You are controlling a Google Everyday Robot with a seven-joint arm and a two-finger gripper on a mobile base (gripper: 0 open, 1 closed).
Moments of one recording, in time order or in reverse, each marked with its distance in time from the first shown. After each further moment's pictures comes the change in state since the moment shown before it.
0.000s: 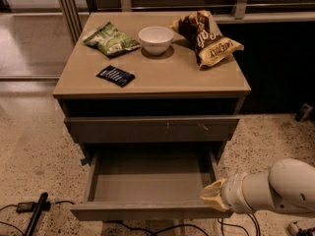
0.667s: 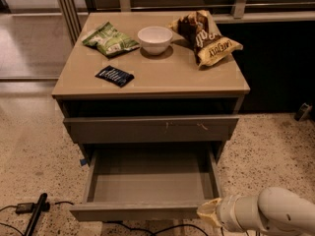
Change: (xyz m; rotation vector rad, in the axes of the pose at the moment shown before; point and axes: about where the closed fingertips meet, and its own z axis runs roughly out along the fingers) arm 0.070 0.003 0.069 0.003 -0.024 0.097
